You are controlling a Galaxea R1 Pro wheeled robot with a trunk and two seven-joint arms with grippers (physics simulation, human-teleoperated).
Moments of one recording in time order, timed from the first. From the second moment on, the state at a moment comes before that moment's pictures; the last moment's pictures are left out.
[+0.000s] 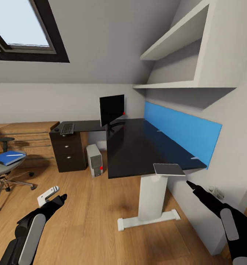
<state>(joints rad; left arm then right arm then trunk) -0.24 0.00 0.23 -1.50 0.59 0.63 0.42 -0.45 -0.13 -0.51 -1.06 -0.51 0.54 0.30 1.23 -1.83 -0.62</state>
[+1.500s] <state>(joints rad) -0.24 0.00 0.23 -1.48 0.58 0.63 0.42 -0.45 -0.13 -0.56 -0.97 -0.98 0.54 0.30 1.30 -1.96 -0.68</state>
